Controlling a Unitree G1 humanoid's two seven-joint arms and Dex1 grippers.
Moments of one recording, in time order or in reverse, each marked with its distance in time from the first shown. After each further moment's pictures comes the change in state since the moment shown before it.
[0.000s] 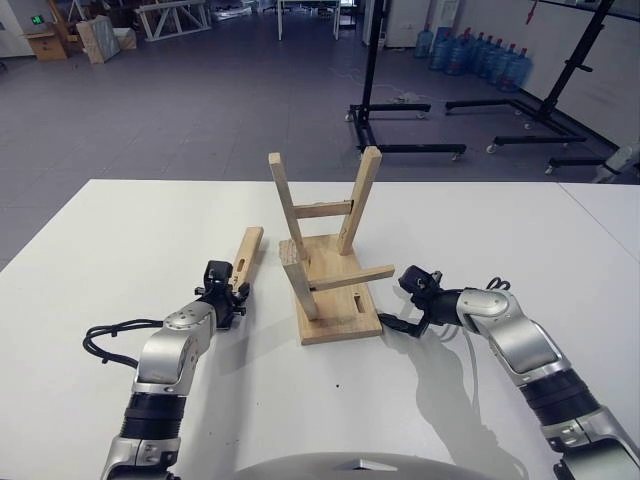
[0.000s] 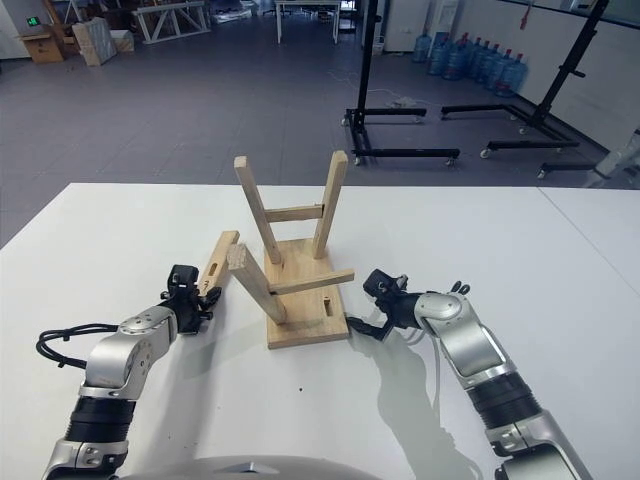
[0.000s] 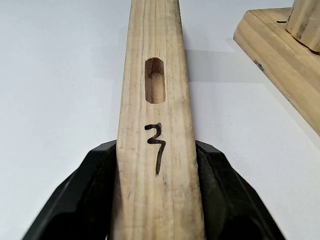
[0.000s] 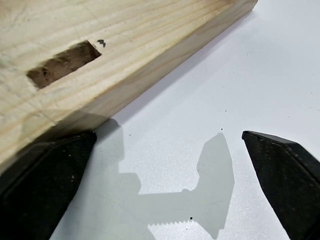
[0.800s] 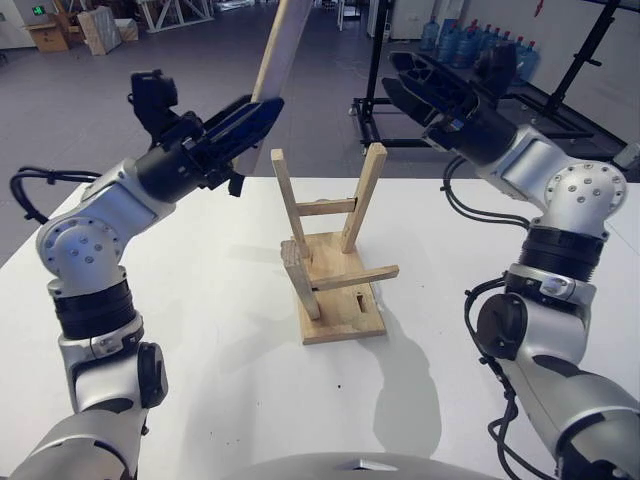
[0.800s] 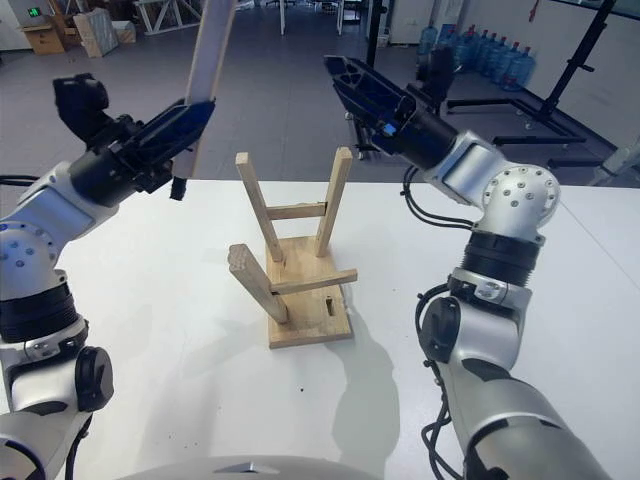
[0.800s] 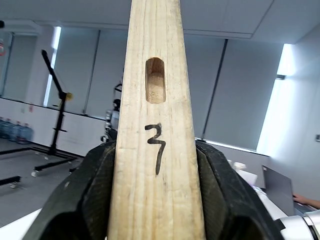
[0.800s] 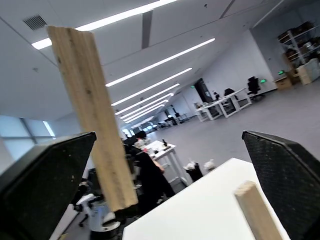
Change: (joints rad) left arm -0.587 0.173 0.276 -0.054 -0.944 0.095 -0.574; right arm -0.760 0.307 -0.722 0.211 1.075 0.628 -0.203
